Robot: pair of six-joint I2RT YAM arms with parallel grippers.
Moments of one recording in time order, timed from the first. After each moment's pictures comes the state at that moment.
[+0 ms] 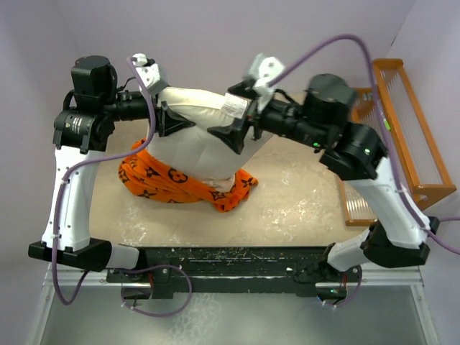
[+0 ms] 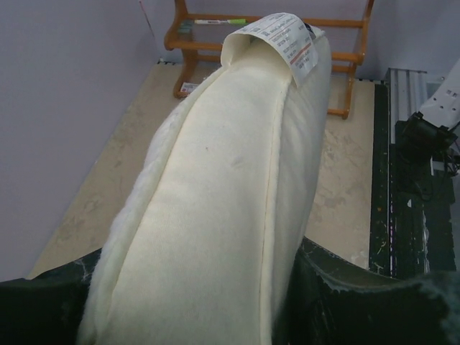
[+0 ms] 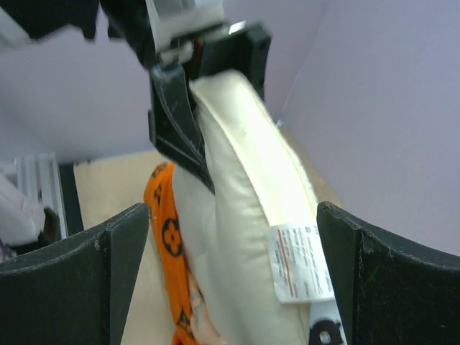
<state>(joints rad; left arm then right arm) -0.18 1.38 1.93 -0.84 1.04 0.38 0.95 1.42 2.13 -0.65 -0.14 -0.20</state>
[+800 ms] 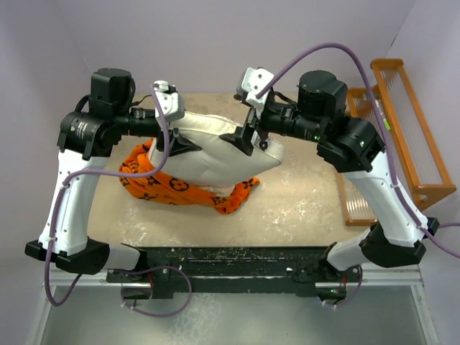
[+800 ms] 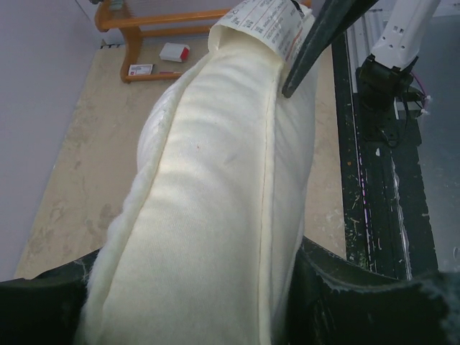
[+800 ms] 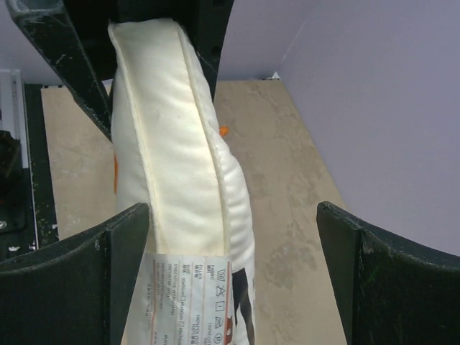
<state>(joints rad) -0.33 1.37 1.97 -1.14 1.00 0.67 0.85 1.46 2.10 -0.81 -0.27 -0.40</state>
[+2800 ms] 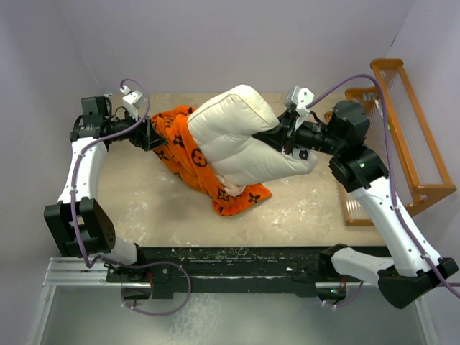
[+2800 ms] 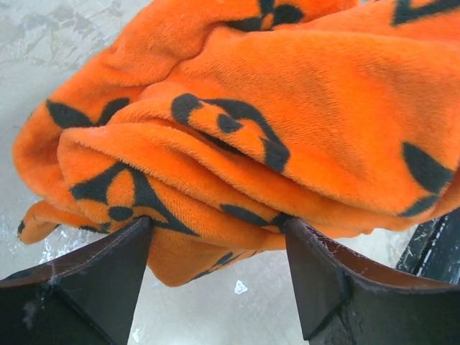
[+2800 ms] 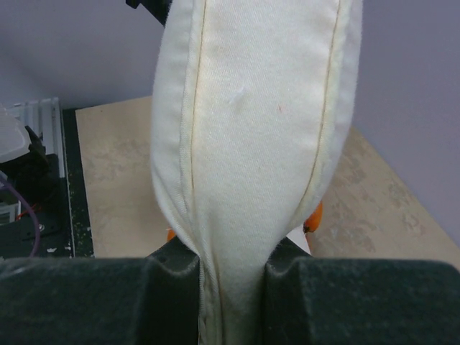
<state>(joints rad) 0.19 1.48 1.36 -0.67 0.97 0.38 0.46 1.11 1.37 -0.31 -0.69 -0.15</state>
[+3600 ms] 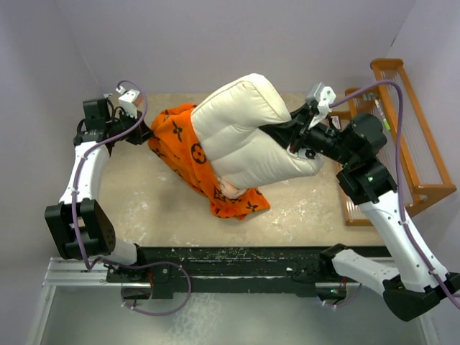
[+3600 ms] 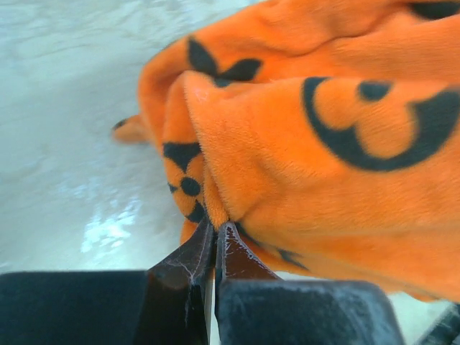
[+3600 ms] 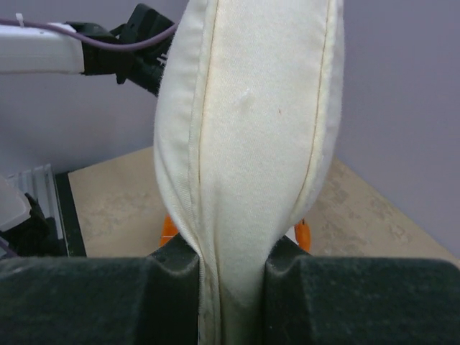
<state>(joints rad) 0.18 1.46 1.26 -0.46 0.76 0.19 0.46 1.02 1.31 -0.16 -0.59 0.03</state>
